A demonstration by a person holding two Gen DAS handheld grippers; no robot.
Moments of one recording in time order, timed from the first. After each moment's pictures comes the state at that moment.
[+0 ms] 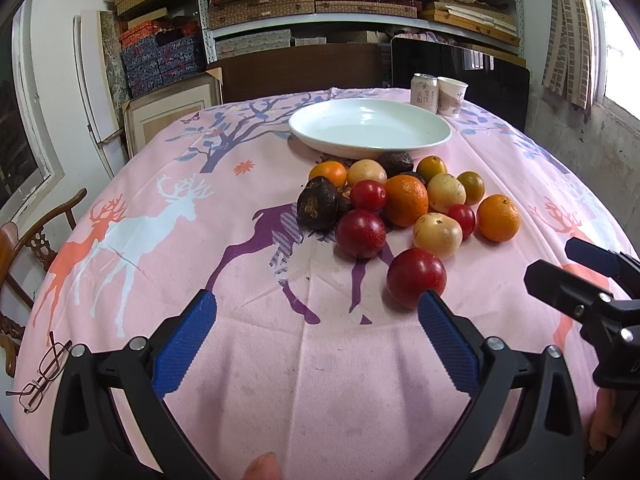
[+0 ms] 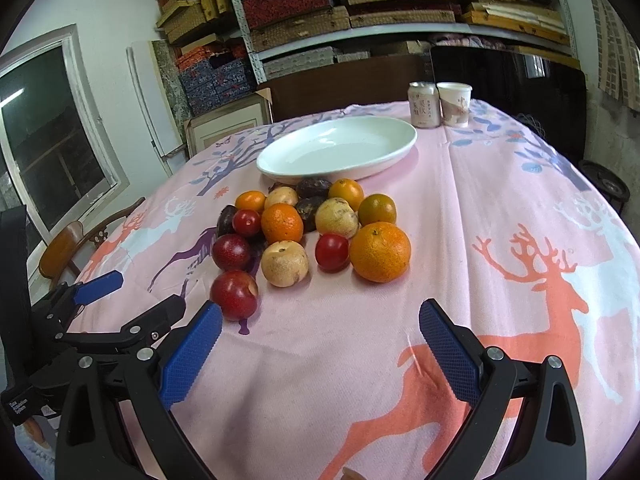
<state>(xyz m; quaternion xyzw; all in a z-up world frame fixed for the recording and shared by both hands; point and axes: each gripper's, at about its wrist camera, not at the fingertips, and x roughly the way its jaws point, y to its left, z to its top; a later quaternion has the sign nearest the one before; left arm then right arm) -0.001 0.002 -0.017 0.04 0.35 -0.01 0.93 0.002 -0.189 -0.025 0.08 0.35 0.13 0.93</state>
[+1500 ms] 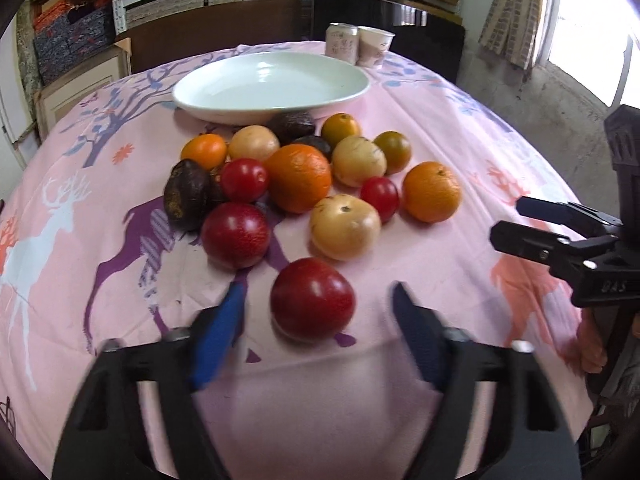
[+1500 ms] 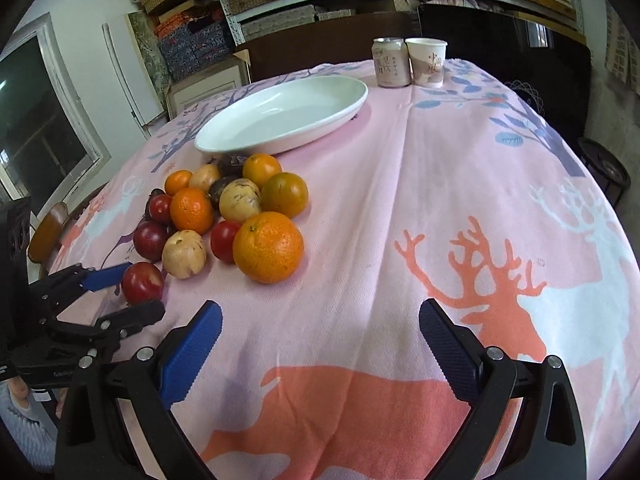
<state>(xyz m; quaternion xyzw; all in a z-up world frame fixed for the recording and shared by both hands) 0.045 -0.047 -0.029 0.05 0.43 -0.17 0.88 0.051 -0.248 -0.035 0.06 0.41 0.13 0.90</state>
